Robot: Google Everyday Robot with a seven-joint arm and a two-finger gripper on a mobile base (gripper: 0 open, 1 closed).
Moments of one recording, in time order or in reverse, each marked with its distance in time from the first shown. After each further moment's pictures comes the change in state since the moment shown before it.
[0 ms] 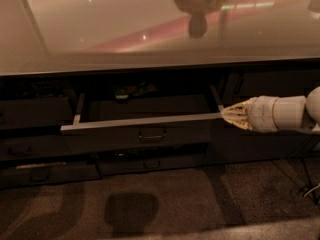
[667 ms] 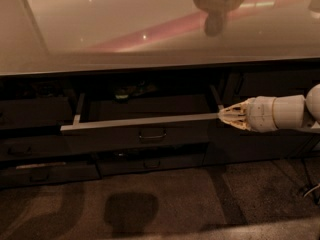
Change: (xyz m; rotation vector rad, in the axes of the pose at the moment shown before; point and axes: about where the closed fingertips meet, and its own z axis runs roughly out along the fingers) arm -0.004 0.002 0.004 -0.005 -0.113 0.010
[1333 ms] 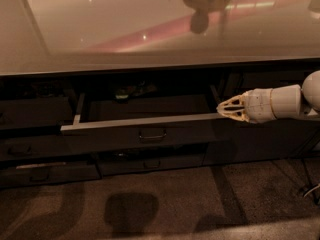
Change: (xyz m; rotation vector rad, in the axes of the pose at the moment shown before) arm 0.015 -0.016 0.012 -0.040 -0.065 0.098
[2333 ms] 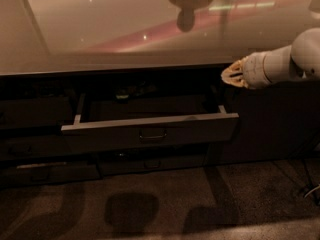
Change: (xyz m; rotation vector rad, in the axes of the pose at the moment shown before) arm 0.025 -0.102 -0.016 0.047 0.300 -0.027
